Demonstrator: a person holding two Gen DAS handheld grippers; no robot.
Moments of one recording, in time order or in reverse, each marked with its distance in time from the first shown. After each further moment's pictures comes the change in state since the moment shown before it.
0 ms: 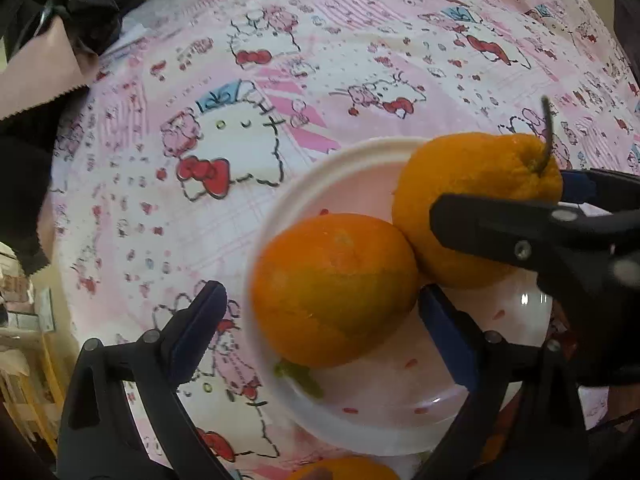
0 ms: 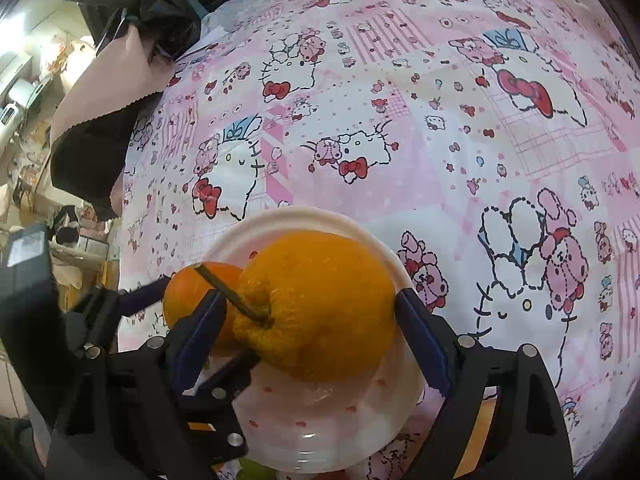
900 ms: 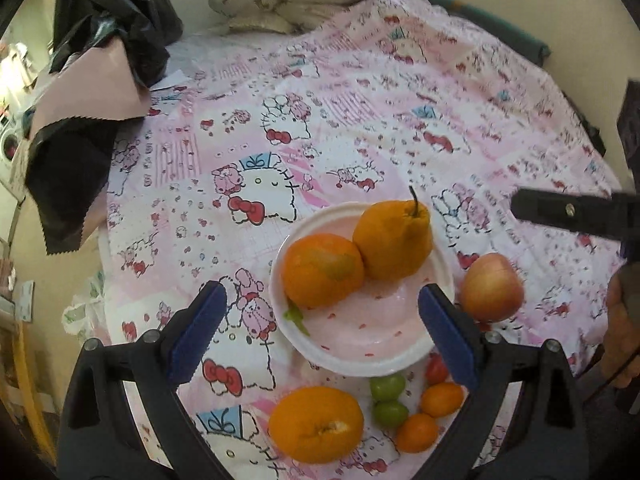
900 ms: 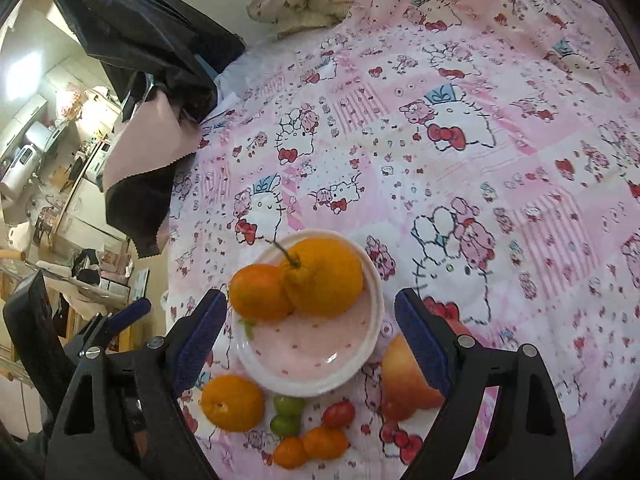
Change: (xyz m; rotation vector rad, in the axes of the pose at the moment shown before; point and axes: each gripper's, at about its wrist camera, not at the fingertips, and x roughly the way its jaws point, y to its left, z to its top) left arm -0.135 0.018 -0.047 -0.123 -0.253 -0.087; right arm -0.137 -0.005 -0.048 0.083 -0.187 0.047
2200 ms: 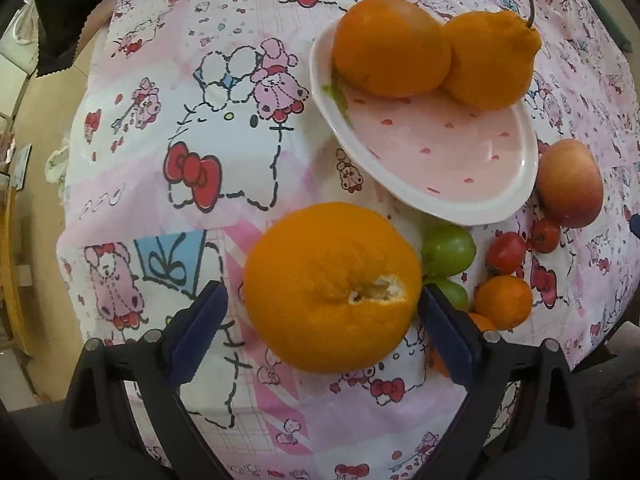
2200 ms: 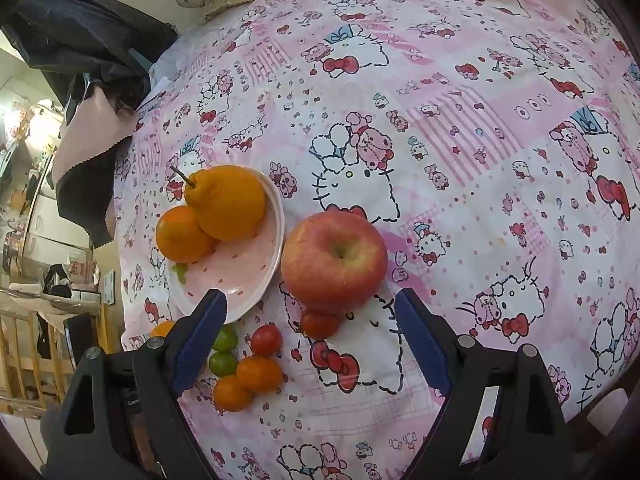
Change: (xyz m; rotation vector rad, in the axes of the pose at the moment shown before) left arm 0.079 0.019 -0.113 -0.250 0.433 0.030; right arm -0.011 -0.061 -0.057 0.153 0.102 -0.159
